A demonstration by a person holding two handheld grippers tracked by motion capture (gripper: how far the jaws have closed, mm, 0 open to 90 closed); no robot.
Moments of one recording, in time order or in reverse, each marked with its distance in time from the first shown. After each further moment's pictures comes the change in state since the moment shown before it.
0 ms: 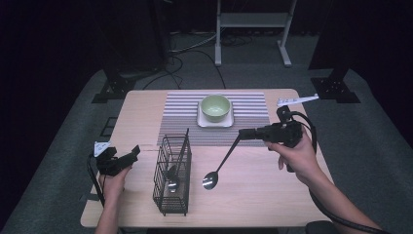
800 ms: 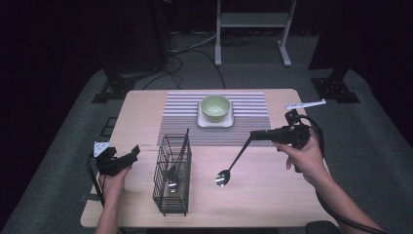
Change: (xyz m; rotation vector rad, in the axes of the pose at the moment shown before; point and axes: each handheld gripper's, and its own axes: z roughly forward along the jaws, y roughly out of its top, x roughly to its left) left arm 0.000 0.000 -0.001 -0.003 0.003 -0.004; right arm -0.037 -0.017 -0.015 0.003 -0.102 0.058
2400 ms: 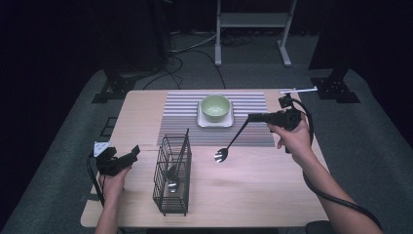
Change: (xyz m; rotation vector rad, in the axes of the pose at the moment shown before) left arm 0.001 0.000 0.001 0.001 -0.002 -0.001; right arm -0.041 0.034 0.022 -0.050 -0.096 0.044
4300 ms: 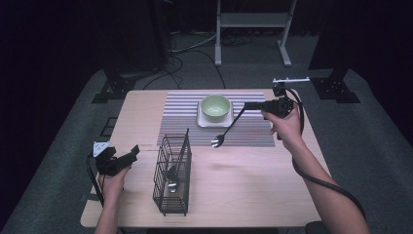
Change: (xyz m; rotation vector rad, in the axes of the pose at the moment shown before) left arm 0.001 0.001 -0.002 -0.001 0.001 -0.001; right arm -0.025 0.028 0.024 -0.031 -0.047 0.057
